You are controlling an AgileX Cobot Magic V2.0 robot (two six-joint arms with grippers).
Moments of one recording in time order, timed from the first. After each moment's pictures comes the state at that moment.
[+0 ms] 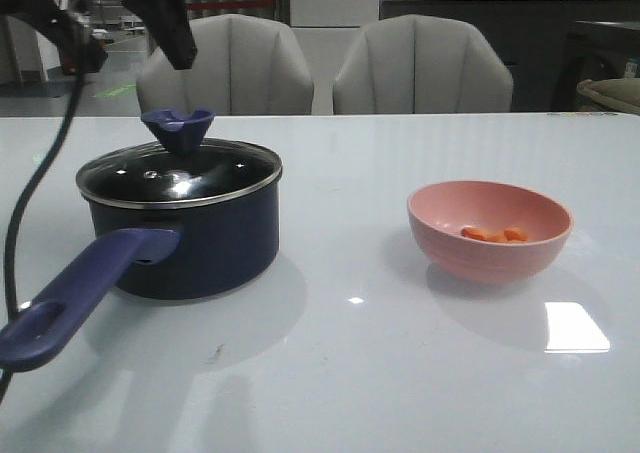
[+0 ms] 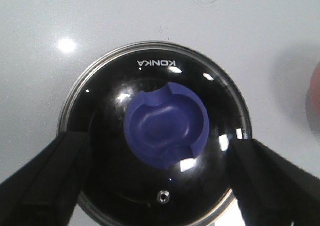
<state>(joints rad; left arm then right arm) -0.39 1.64 -1.40 -0.06 0.77 -0.12 0.12 -0.01 0.03 -0.02 0.10 0.09</state>
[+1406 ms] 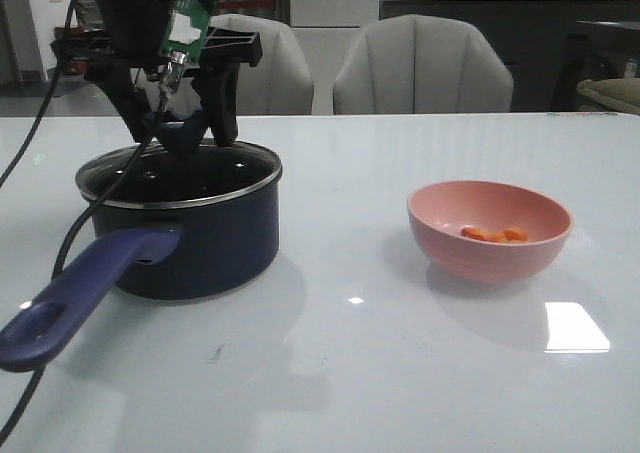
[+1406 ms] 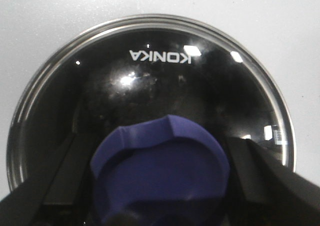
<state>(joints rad) -0.45 1.94 -1.68 0.05 1.01 -0.32 0.12 -0.01 0.03 -0.02 0.10 0.09</state>
